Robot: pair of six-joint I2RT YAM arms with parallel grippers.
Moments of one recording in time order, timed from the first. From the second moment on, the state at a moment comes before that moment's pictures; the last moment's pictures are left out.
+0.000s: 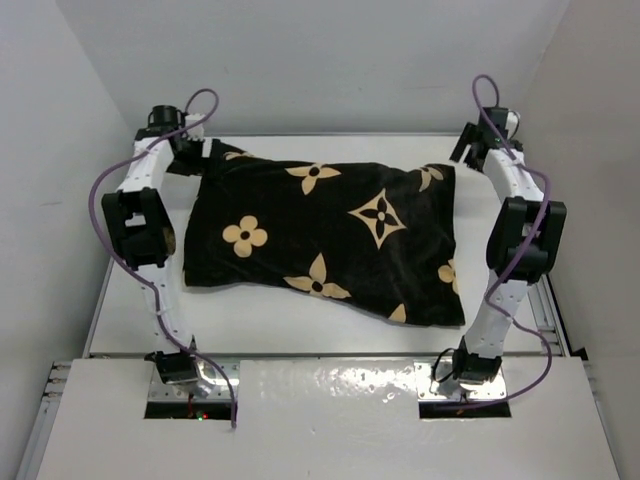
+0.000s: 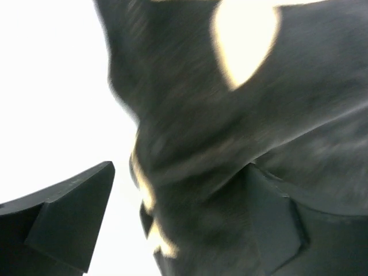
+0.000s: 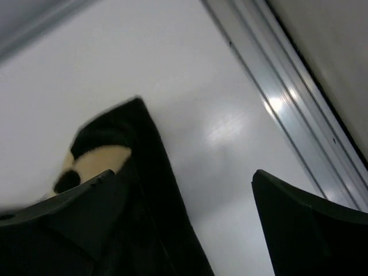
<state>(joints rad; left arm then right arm) 0.13 2.24 2.03 -0.80 0.23 0.33 -0.16 2.08 1.78 -0.44 0.28 0.30</state>
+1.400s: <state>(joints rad) 0.34 1.48 1.27 -1.13 0.44 0.86 -0.48 0.81 0.54 -0.55 0.21 0.79</state>
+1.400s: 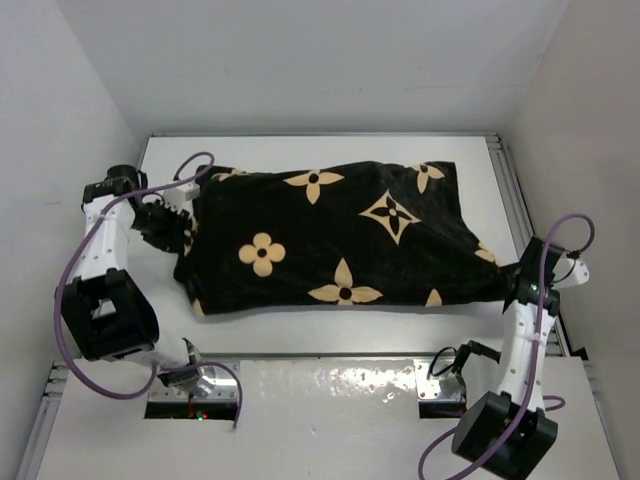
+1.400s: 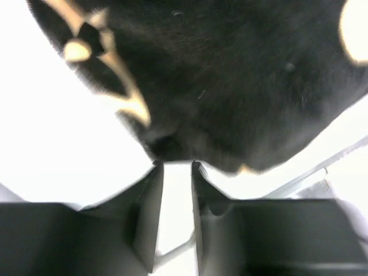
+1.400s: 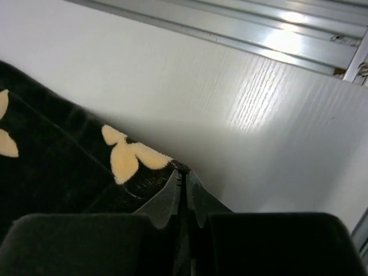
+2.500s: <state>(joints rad) 0.09 2.21 1.86 -0.72 0.41 0.37 0.33 1.65 1.12 -0.40 0.12 0.66</state>
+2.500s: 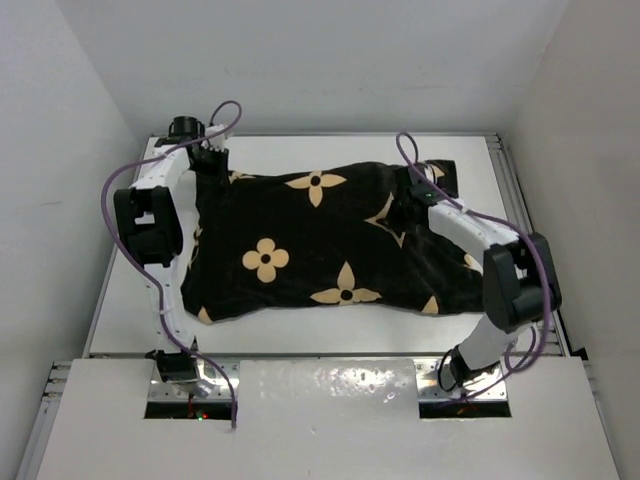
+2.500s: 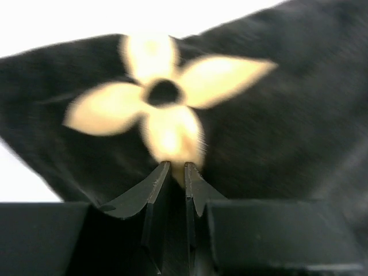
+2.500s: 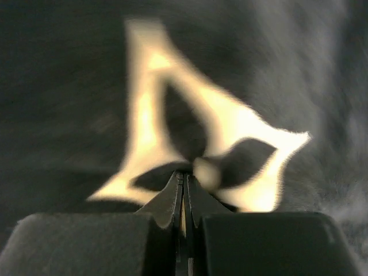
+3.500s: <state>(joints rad) 0.43 1.67 1.96 -0.78 0.31 0.28 -0.28 1.00 1.12 -0.85 0.25 0.49</state>
